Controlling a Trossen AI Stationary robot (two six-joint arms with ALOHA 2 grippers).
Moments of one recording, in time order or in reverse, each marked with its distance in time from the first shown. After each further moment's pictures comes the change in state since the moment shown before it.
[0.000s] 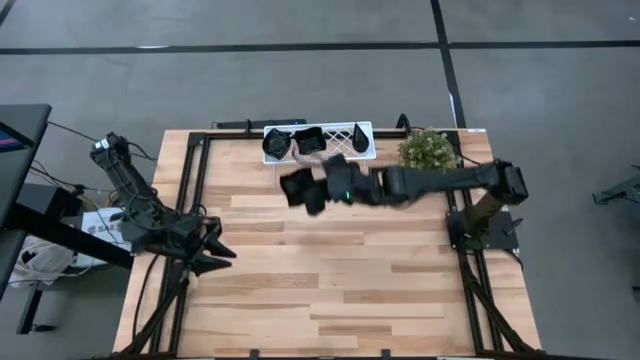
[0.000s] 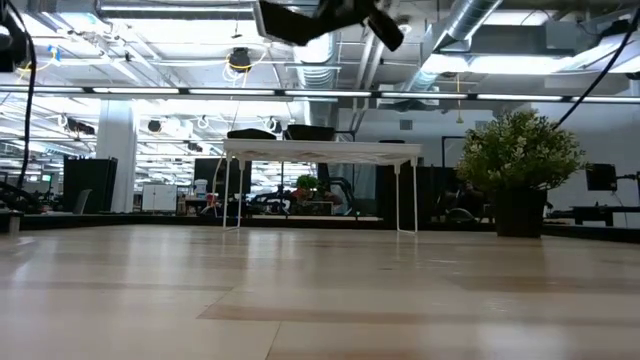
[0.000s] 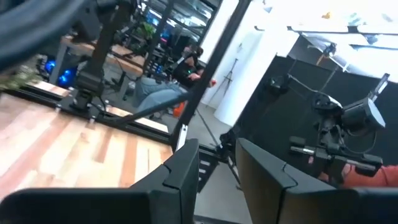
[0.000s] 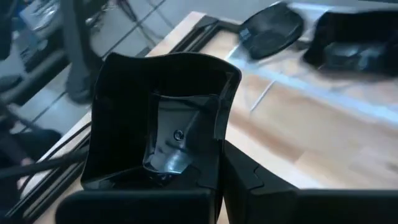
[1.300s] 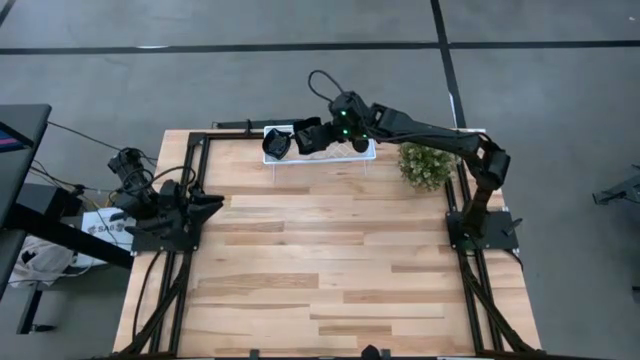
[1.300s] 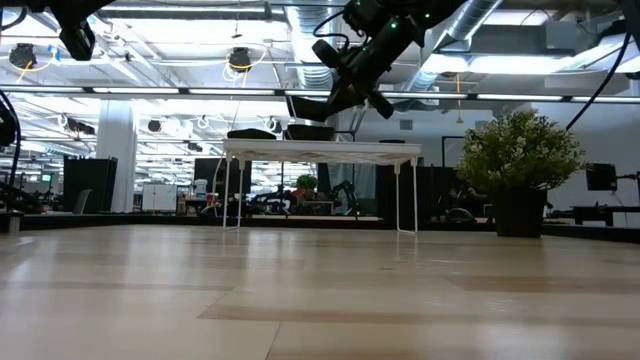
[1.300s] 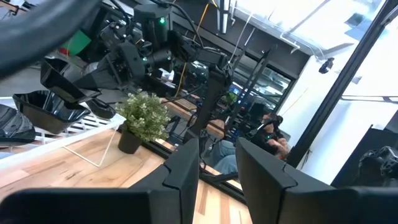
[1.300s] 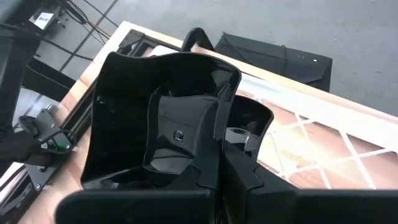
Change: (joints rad) left arm 0.042 -0.560 -0.270 0.000 -0.382 0.254; right arm -0.512 0.117 0.019 0.056 -0.419 -0.202
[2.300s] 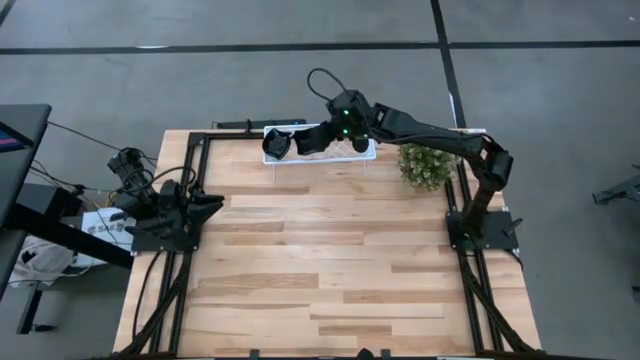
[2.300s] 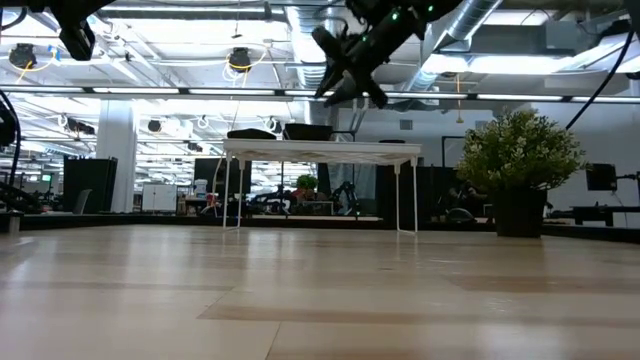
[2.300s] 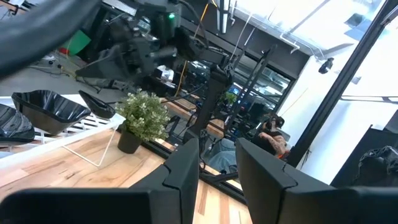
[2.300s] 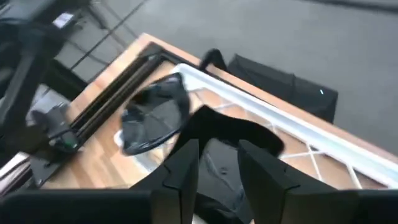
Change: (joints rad) left arm 0.000 0.001 0.000 0.000 0.001 -0.003; right arm 0.026 -0.024 0.000 0.063 0.005 -0.112
